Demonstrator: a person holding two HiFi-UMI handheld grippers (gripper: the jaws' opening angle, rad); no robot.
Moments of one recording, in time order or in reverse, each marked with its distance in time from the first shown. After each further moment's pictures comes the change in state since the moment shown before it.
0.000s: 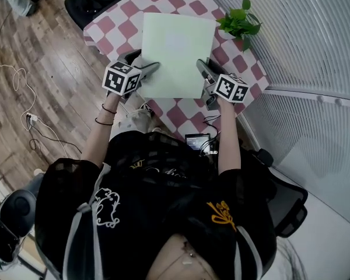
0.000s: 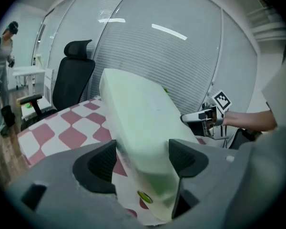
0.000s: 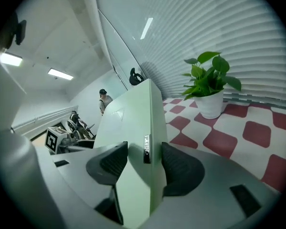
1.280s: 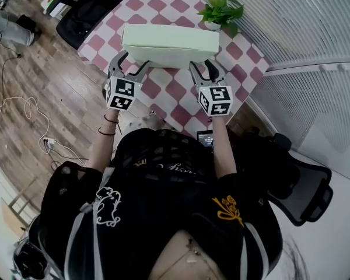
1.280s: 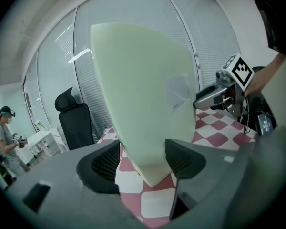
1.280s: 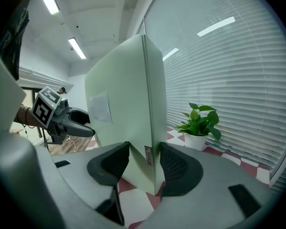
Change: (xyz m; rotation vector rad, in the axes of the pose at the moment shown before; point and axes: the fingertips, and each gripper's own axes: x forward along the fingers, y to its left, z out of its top) left arm -0.009 -0.010 0.043 0.529 -0.058 0.234; right arm -0.048 0.031 0.010 -0.401 -0.221 -0.248
